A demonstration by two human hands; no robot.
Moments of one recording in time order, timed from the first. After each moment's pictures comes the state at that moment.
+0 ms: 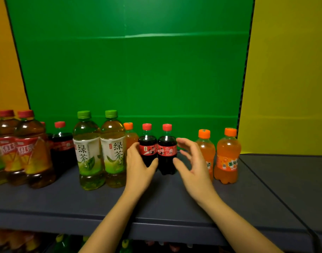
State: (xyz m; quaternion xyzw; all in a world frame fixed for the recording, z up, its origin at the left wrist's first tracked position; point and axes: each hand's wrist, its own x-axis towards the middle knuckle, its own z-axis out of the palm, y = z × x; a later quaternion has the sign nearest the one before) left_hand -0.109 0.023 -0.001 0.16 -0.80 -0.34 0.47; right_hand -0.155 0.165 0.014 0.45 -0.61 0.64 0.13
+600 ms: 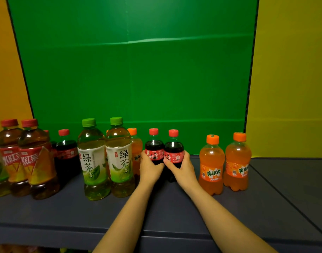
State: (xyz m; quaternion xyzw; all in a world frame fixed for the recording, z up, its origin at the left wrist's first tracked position) left_hand -0.162 -0.005 -0.004 0.23 -0.75 -0.50 0.36; right_hand -0.207 0.094 -0.010 0.29 -0.70 0.65 0.02
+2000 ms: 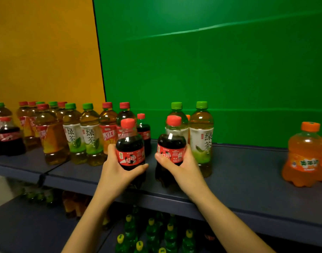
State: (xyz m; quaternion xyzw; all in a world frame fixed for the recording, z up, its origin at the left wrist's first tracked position) left_hand 0.110 -0.132 0.010 0.19 -0.77 -0.38 0.47; right_hand -0.013 -0.011 0.009 0.43 -0.57 0.69 -0.08
